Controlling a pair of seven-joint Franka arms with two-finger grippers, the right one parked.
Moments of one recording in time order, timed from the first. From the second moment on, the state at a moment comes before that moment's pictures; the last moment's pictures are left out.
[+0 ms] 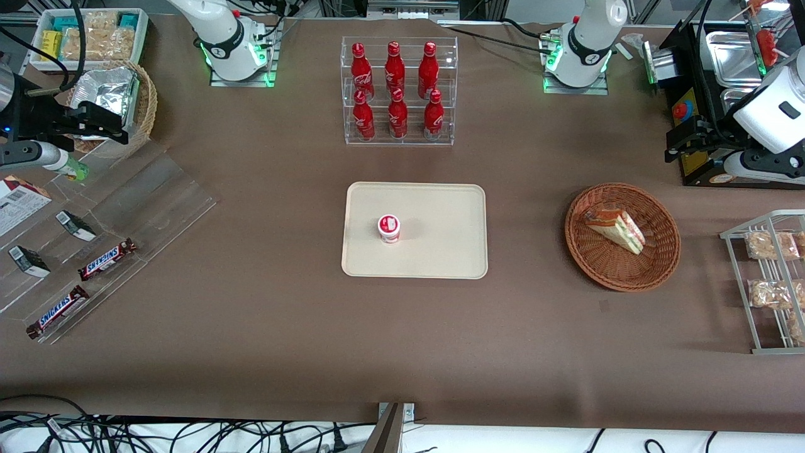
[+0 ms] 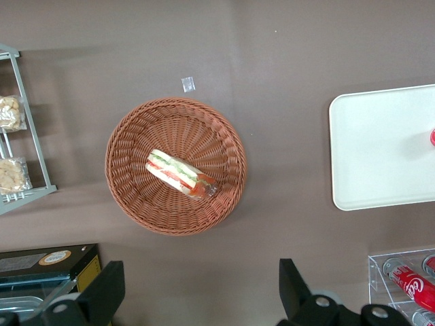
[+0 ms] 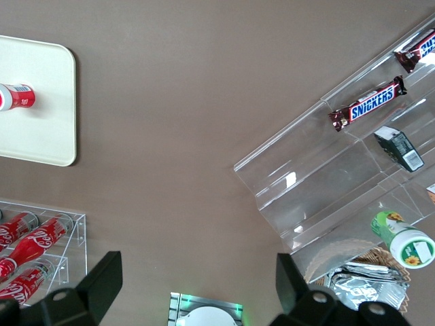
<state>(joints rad) 0.04 0.08 -0.12 -1.47 0.01 1.49 0.03</state>
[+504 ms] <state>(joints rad) 0.05 0.08 -0.11 -1.48 0.01 1.49 0.01</state>
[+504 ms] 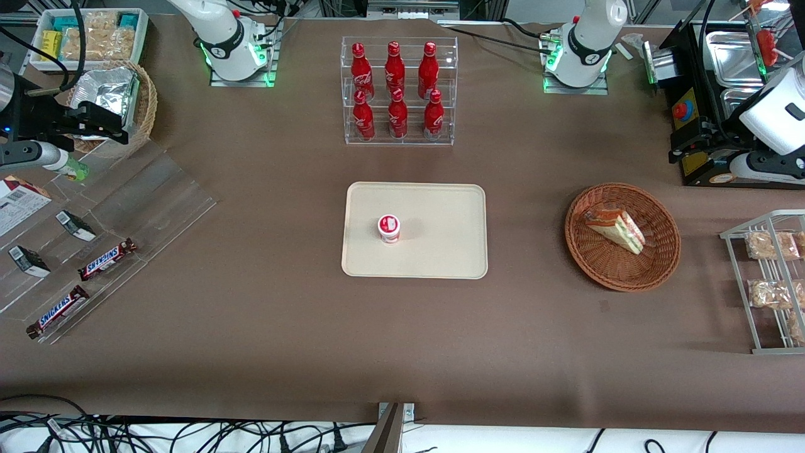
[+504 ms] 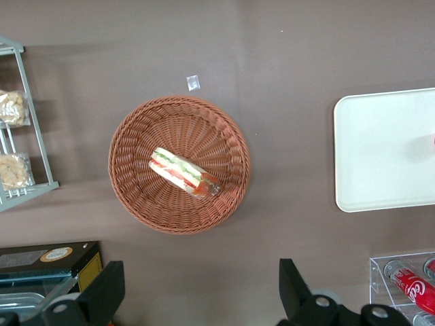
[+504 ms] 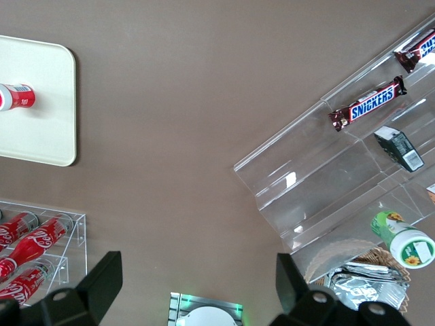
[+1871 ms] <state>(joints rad) 0.10 0.11 -0.11 -2.22 0.11 2.36 -0.78</state>
